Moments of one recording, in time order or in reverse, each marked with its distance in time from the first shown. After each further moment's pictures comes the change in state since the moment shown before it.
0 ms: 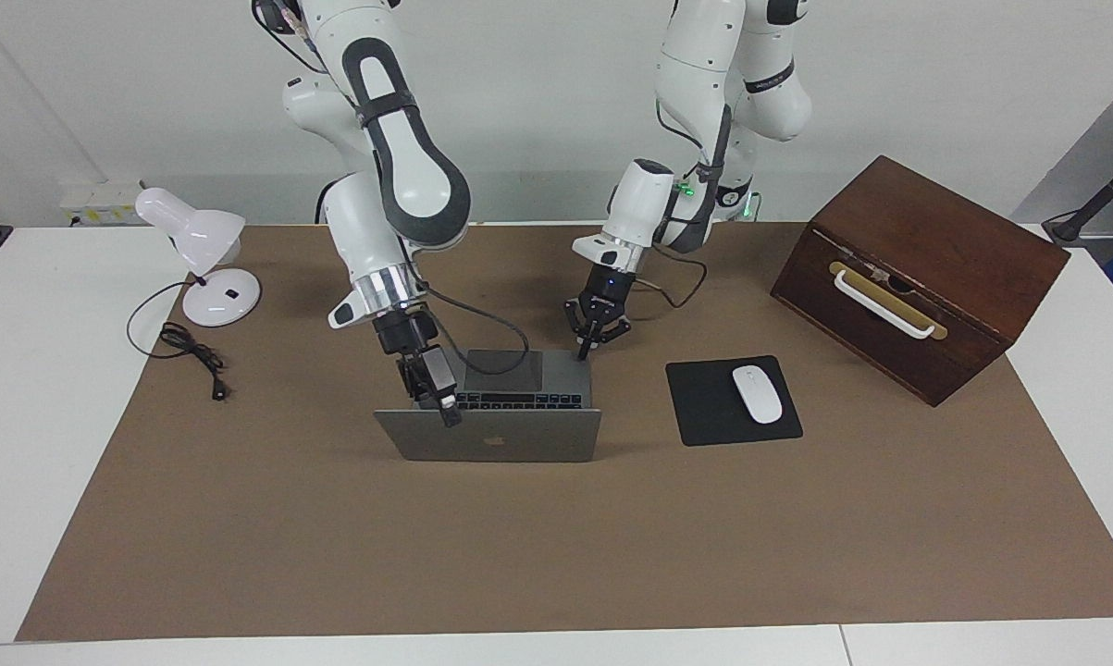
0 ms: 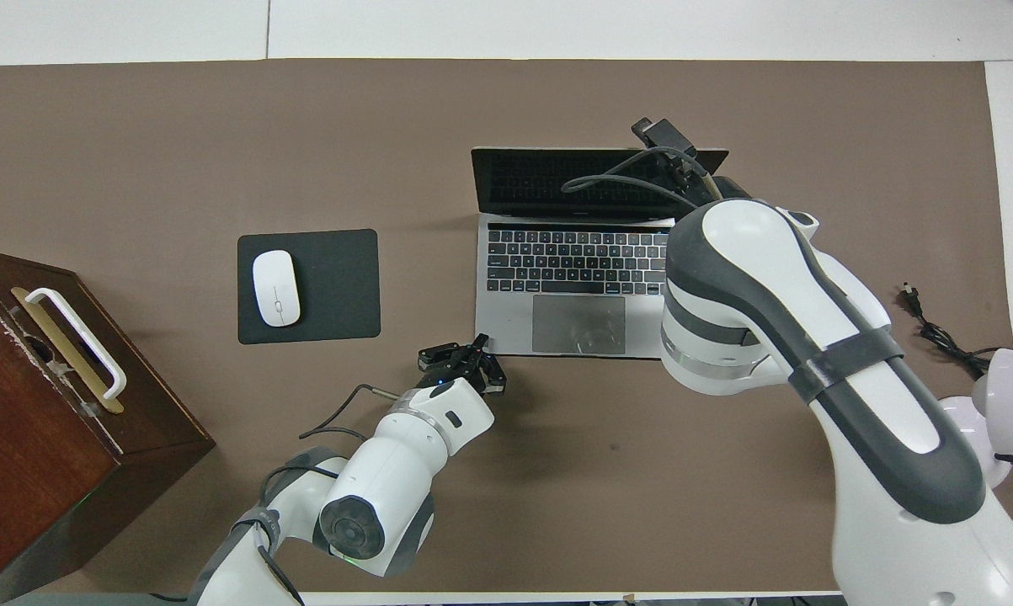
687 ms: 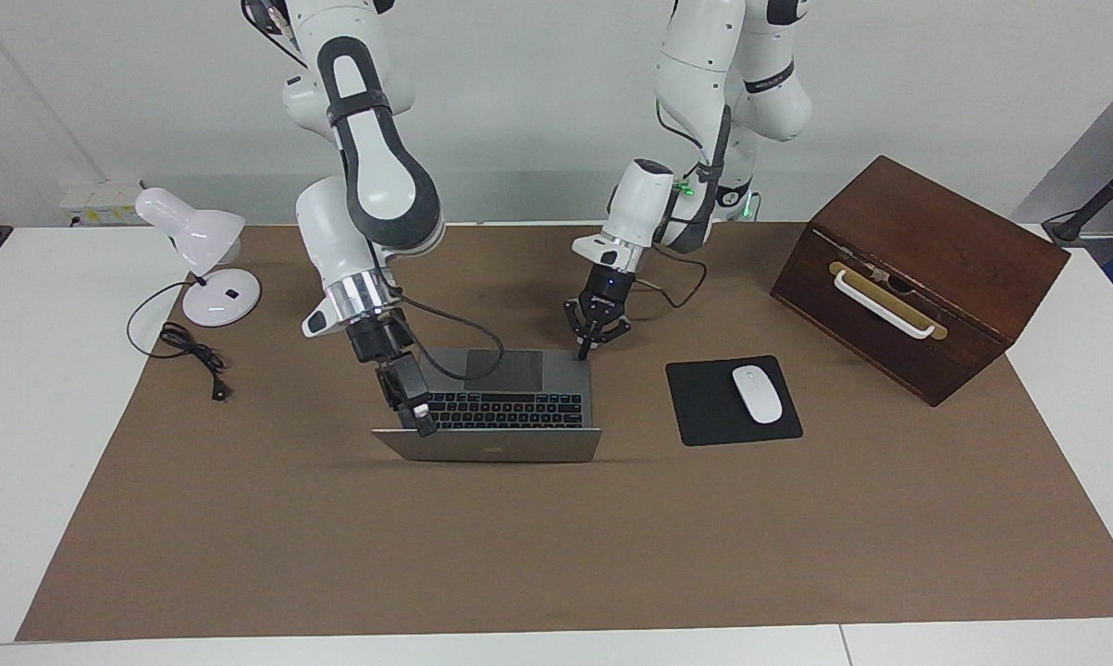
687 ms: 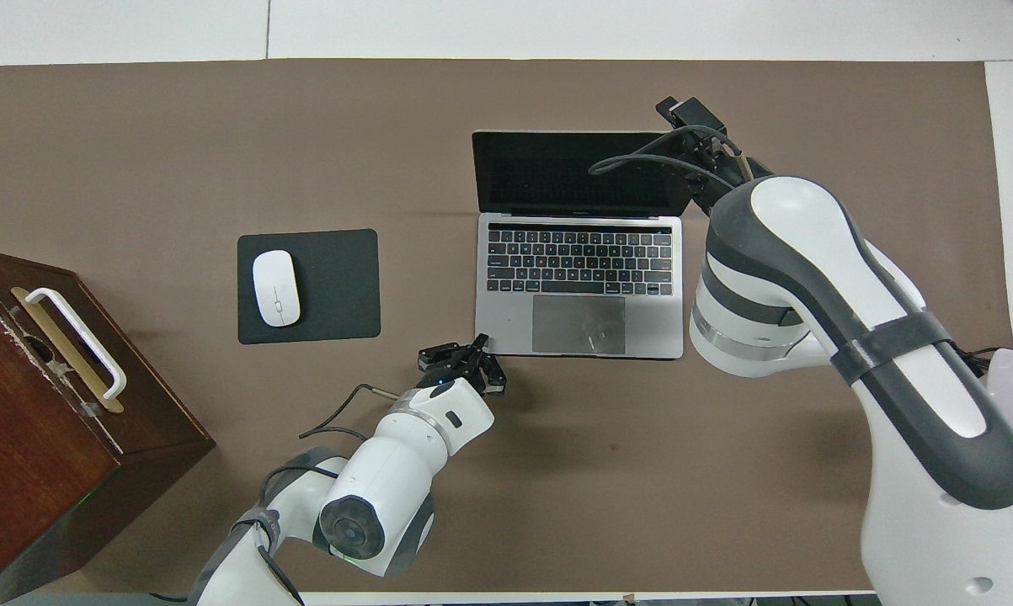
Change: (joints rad) left arm 0.000 0.000 0.000 0.000 0.000 0.000 0.003; right arm -0.049 0.001 -0.001 0.019 0.000 -0.046 -0.003
